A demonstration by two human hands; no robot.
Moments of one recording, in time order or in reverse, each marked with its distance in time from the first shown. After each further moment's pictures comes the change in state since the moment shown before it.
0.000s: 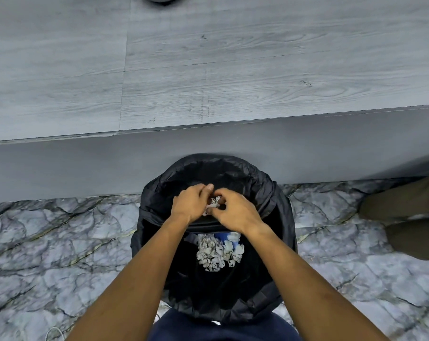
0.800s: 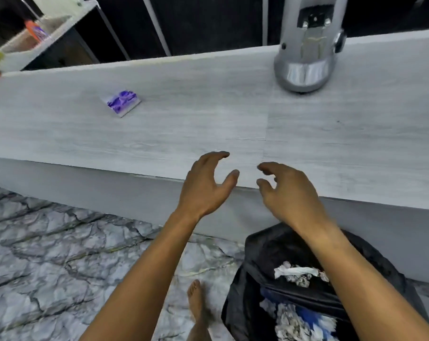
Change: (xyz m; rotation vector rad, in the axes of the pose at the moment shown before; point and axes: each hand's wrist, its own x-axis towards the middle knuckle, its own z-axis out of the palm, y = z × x) left_hand -0.045 -0.072 -0.299 -0.054 0.645 0.346; right_hand 0.020 -0.288 -0.050 -0.054 0.359 -0.383
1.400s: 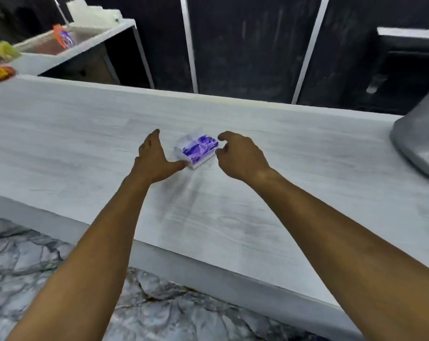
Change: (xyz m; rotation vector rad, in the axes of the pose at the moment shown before) left_hand 0.262 -0.398 -0.257 0.079 0.074 -0.356; right_hand 0.330 -0.321 0.247 -0.146 -0.070 -0.155
